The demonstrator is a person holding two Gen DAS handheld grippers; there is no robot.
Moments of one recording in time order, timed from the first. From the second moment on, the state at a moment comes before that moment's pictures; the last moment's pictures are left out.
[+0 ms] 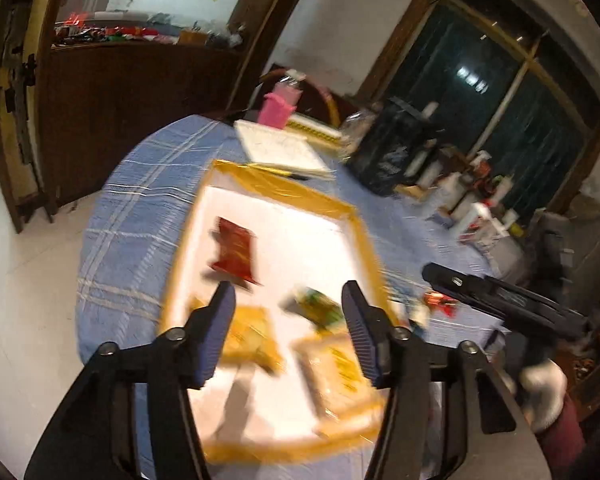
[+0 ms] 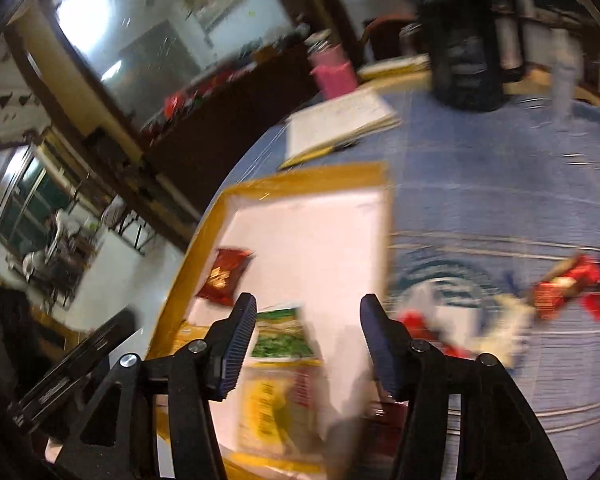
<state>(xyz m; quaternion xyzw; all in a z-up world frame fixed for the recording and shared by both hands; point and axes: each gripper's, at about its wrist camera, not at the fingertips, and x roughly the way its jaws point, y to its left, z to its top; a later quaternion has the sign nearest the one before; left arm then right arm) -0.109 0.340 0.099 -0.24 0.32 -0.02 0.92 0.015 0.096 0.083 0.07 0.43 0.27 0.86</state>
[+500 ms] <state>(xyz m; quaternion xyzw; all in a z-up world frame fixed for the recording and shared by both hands) -0.162 0.237 0.096 -0.24 0.31 -0.01 0.92 0.038 -0.039 0.029 0.17 0.44 0.26 0.84</state>
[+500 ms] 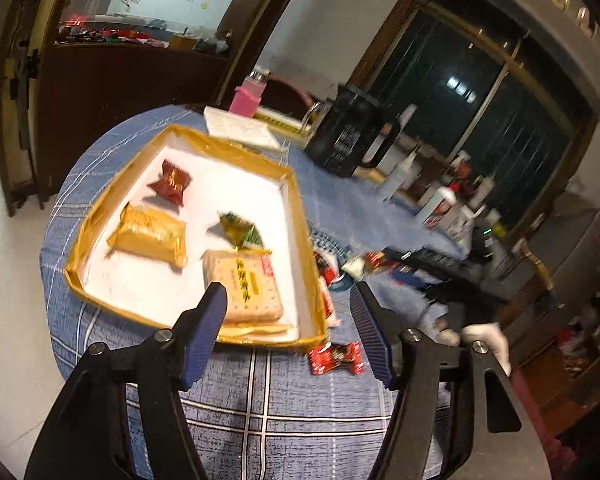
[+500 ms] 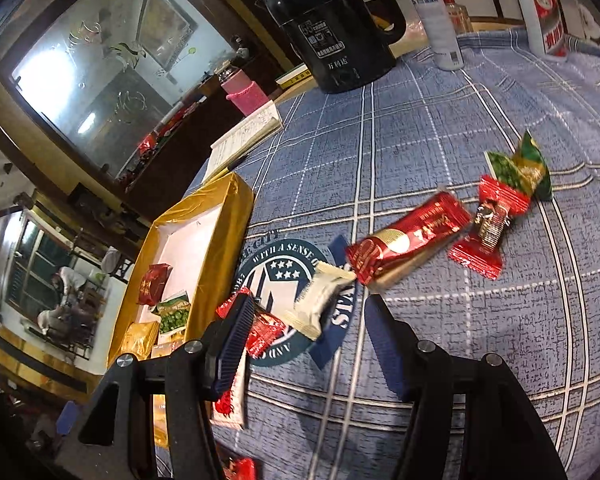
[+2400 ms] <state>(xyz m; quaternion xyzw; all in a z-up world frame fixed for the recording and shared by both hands) -0.129 0.138 0.080 -0.18 0.39 -0.07 0.90 0.077 -0.094 0.009 0.08 0.43 0.13 0.89</state>
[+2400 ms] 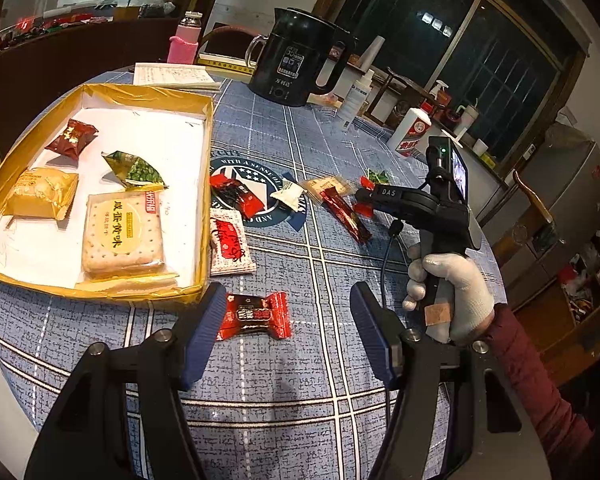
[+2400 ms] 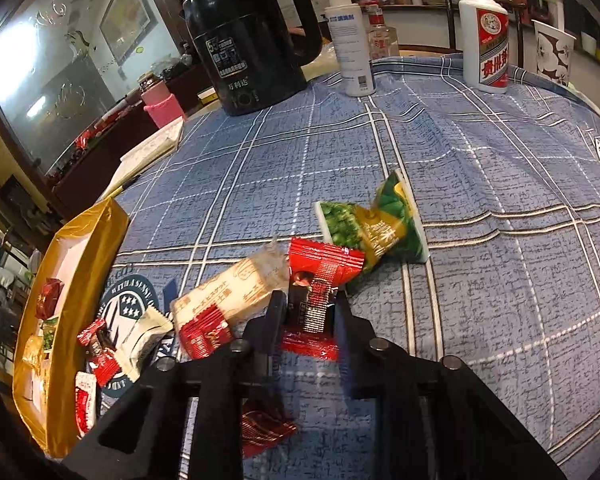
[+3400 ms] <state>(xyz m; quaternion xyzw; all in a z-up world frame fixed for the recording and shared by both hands) 0.061 -0.016 0.019 0.03 0.46 -0.05 0.89 0.026 -0.186 0.016 0.19 0.37 0.16 0.89</state>
